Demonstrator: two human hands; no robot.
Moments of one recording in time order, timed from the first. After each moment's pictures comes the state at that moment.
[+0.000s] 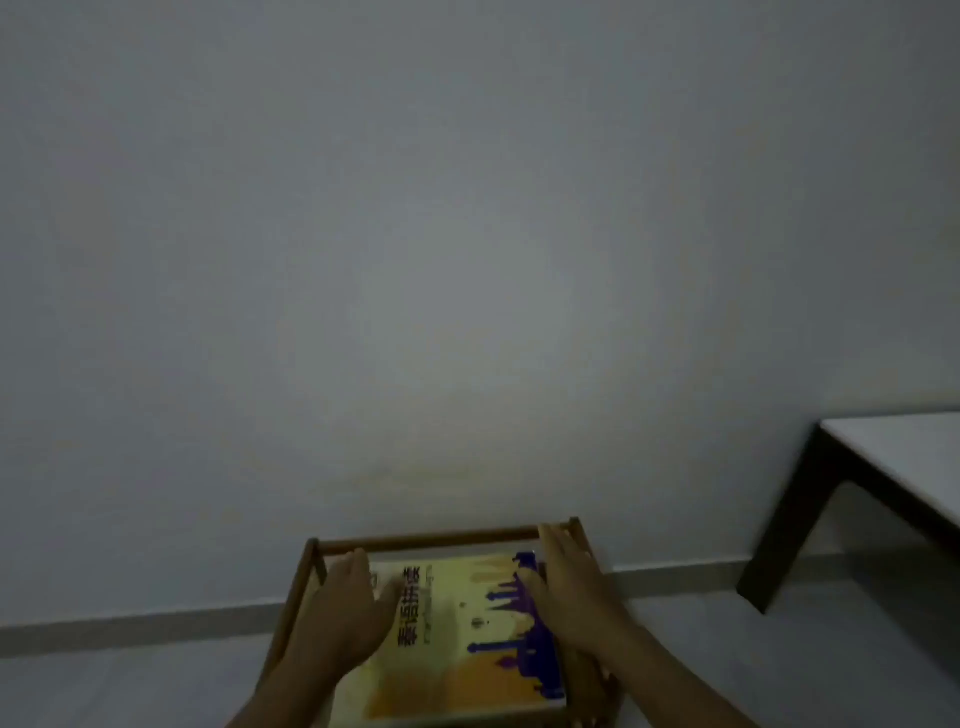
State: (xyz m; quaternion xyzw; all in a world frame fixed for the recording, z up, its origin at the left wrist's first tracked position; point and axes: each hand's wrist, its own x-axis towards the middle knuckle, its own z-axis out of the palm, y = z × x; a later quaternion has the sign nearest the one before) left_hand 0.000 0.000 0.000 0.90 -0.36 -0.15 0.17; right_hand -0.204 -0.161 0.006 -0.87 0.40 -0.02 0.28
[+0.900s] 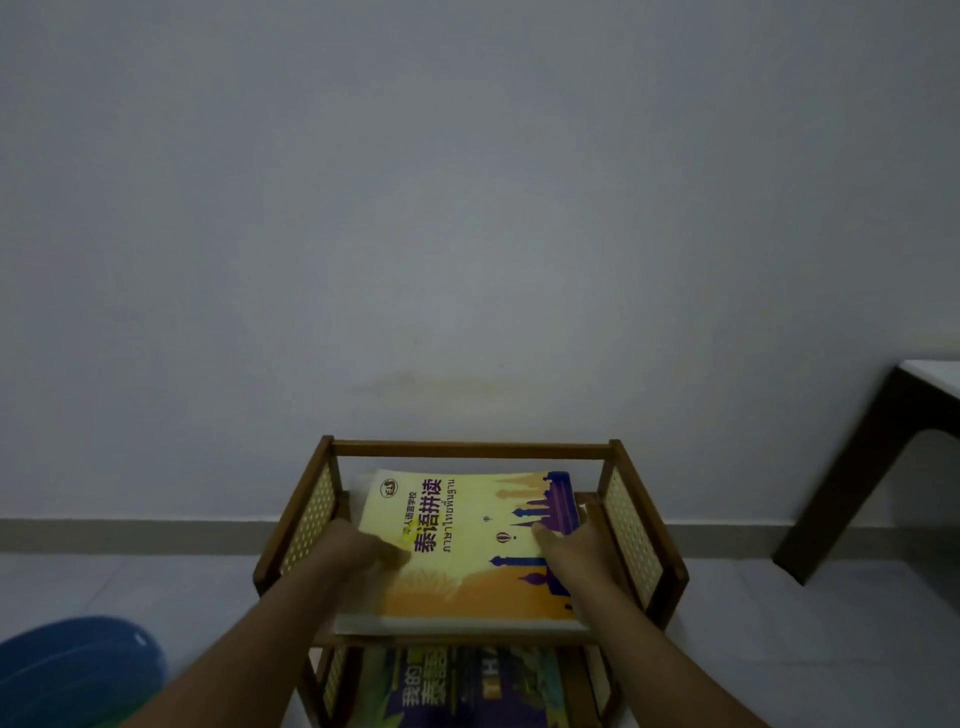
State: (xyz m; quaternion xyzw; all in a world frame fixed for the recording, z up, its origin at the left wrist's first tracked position) left_hand 0.033 0.008 -0.112 0.82 -0.13 -0.38 0.42; right_hand -0.160 -0.159 -0.151 -0.58 0.56 -0.23 0.55
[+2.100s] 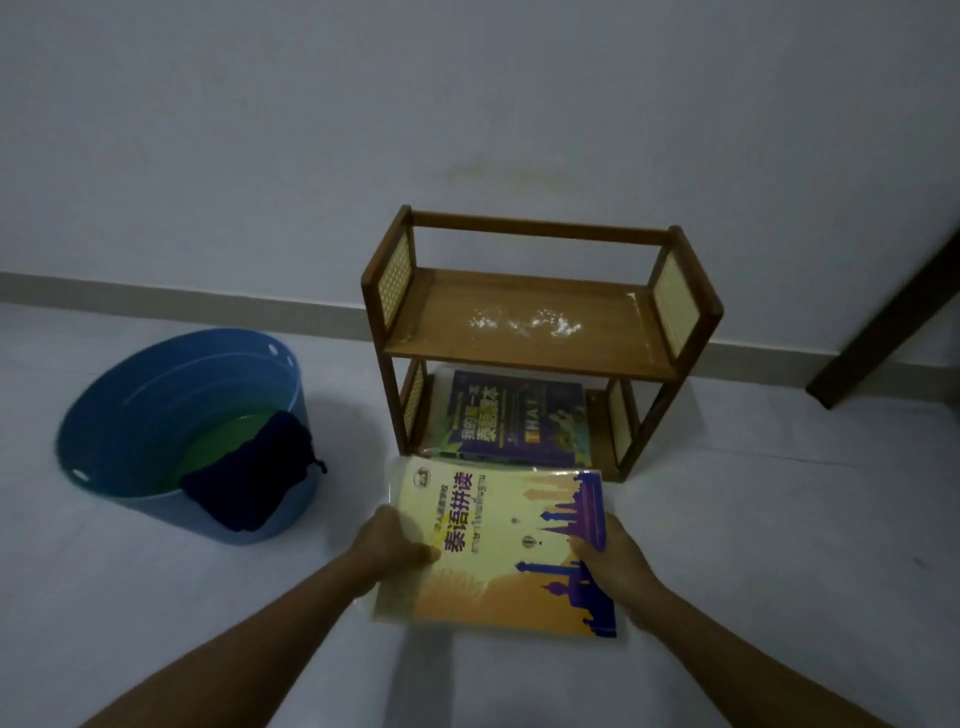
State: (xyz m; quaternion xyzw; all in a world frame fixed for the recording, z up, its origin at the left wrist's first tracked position) left_hand -0.122 0.213 -0.279 0.85 -0.18 -0.39 0.31; right_hand -0.342 0.018 -0.296 -0.71 0.44 -0.04 0.55
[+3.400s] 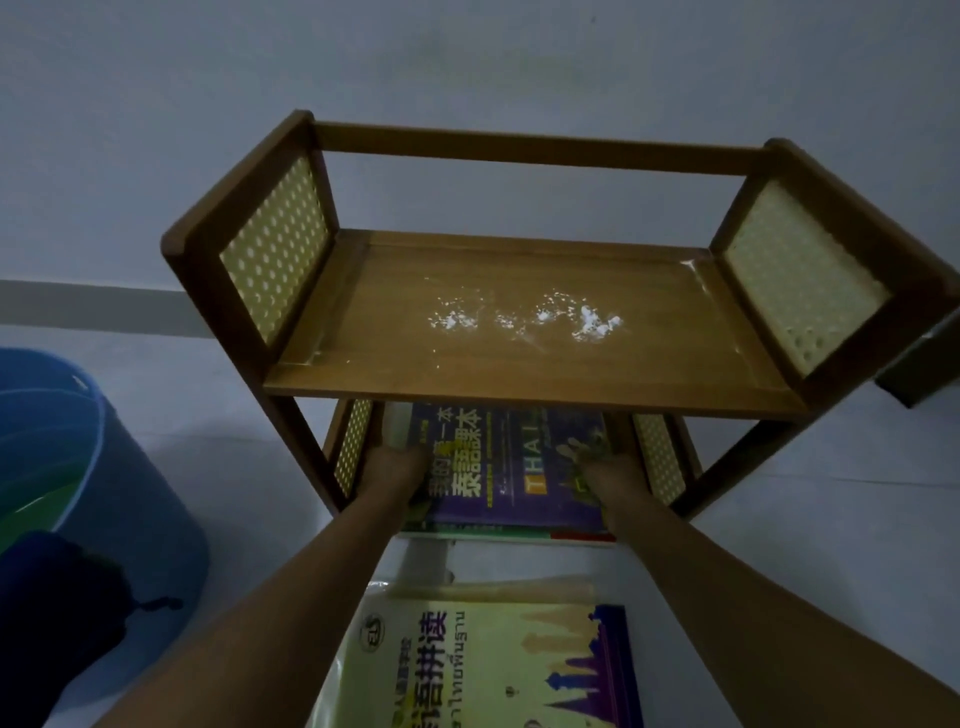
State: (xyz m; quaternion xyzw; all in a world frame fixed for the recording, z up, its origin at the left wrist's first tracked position) left_hand -0.004 0.019 -0.368 0.78 0.05 -0.37 0.51; right_hand -0.174 -0.135 -0.366 -0.51 0.59 -0.11 0.62
